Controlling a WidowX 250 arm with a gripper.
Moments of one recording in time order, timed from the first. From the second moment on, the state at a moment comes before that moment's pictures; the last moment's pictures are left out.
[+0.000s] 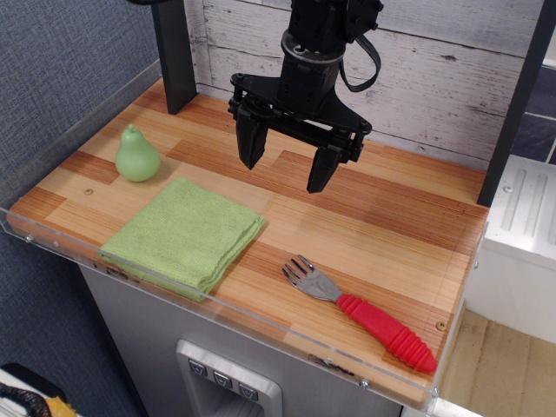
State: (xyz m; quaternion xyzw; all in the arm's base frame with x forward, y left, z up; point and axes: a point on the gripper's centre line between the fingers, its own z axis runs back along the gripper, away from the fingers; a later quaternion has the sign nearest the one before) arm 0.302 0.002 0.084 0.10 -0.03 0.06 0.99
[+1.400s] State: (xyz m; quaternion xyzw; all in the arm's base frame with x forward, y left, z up) arm 0.240 -0.085 0.055 0.08 0.02 0.56 0.82
